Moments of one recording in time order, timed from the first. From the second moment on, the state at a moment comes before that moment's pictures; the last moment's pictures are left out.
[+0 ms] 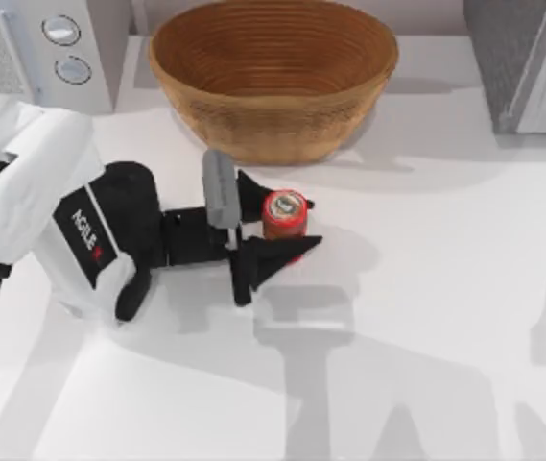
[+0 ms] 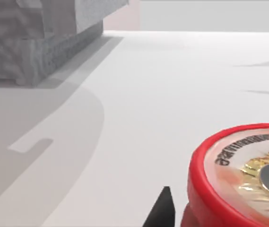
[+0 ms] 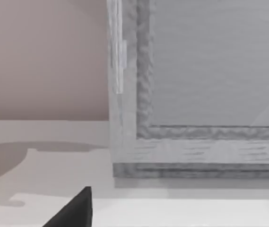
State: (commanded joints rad) left arm -0.36 2.55 1.09 1.44 1.12 0.04; right arm 0.00 0.00 0.00 0.00 0.00 0.00
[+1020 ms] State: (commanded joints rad) left arm -0.24 2.21 0.77 1.39 1.23 0.06; right arm 0.00 0.00 0.00 0.00 0.00 0.00
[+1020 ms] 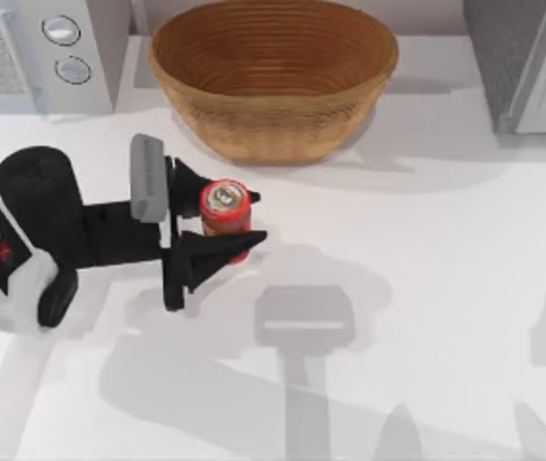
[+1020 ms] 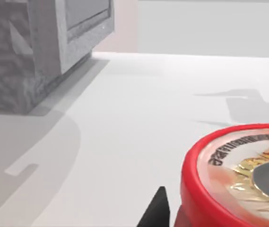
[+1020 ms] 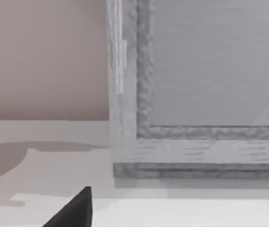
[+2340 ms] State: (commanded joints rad) left arm -0.23 1.94 0.98 0.96 0.86 0.05; right arm 0.00 0.00 0.00 0.00 0.00 0.00
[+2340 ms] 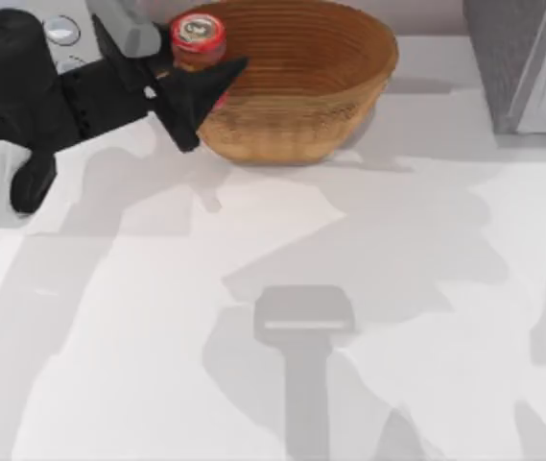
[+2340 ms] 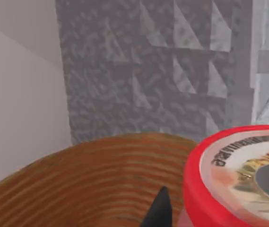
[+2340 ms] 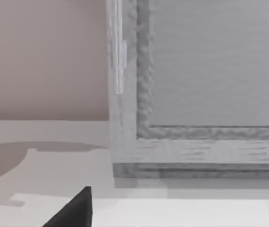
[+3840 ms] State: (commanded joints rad) left arm -0.36 2.19 1.52 0.66 0.48 0.01; right arm 0.00 0.00 0.00 0.00 0.00 0.00
